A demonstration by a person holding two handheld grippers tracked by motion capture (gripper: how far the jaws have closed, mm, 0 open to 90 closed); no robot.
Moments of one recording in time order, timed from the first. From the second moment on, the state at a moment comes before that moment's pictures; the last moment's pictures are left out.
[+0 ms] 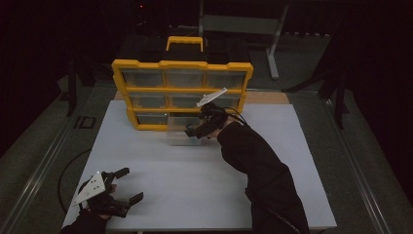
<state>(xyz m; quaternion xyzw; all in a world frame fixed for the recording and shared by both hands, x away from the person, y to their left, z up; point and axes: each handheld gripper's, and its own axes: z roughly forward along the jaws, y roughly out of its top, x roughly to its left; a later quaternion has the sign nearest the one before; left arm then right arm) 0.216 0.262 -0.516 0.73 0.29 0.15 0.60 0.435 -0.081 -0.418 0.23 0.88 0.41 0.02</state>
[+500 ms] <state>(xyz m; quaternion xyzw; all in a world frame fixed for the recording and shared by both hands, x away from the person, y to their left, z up) 0.217 0.261 -0.516 0.73 0.29 0.15 0.60 0.426 -0.099 -0.414 0.23 0.88 0.42 0.02</state>
